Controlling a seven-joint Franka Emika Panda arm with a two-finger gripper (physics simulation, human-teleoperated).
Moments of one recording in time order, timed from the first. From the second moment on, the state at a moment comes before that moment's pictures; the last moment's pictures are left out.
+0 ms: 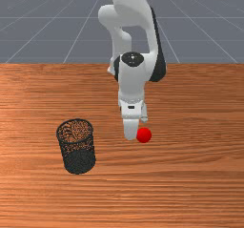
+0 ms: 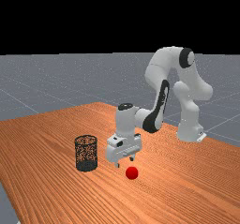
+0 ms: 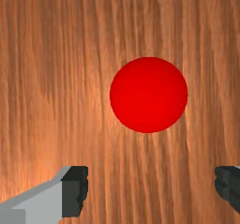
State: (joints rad) arm 0.06 0.59 -0.01 -1.97 0.01 2.56 -0.71
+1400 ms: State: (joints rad) arm 0.13 0.68 0.00 -1.91 0.01 2.57 -0.64
